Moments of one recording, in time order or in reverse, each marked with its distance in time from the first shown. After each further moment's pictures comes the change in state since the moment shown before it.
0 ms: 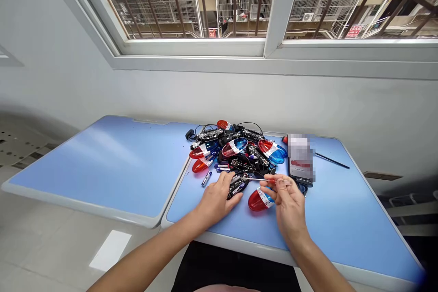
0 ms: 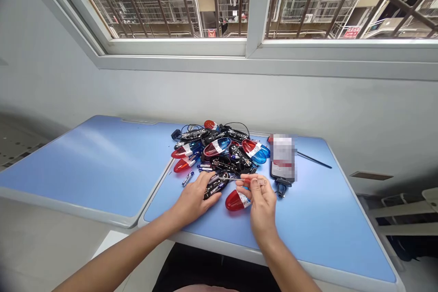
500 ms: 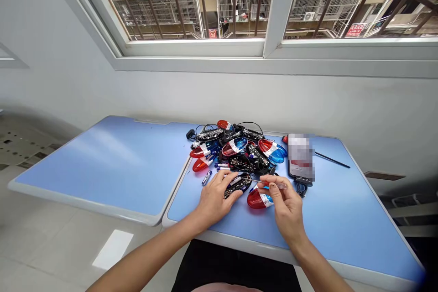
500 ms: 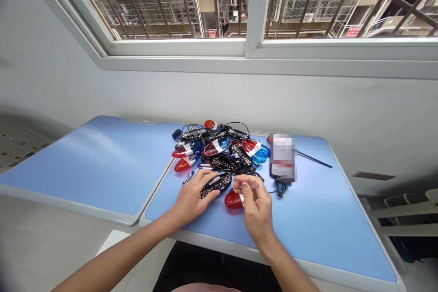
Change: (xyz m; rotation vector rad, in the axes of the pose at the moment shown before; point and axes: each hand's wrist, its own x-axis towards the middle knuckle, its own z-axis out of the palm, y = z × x) left_hand -0.004 0.002 -0.006 -0.189 0.136 -0.022; right_hand -0.007 -0.003 -0.003 -0.184 -0.124 -0.170
